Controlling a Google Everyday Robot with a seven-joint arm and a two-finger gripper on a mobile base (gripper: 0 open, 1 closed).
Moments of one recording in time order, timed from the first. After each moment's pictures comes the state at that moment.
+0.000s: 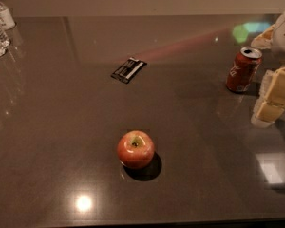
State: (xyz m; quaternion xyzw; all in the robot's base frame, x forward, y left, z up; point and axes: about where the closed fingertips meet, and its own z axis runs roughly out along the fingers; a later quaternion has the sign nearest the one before) arm 0.438 -0.217 0.976 -0.60 0.78 -0.03 0.16
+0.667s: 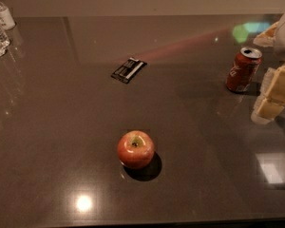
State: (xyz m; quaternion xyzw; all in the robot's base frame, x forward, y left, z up) arm 0.444 -0.221 0.978 -0.60 0.78 -0.04 0.17
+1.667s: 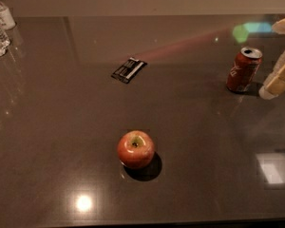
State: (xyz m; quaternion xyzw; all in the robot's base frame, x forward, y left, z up) arm 0.505 -0.273 0.978 -0.55 0.79 0.00 0.27
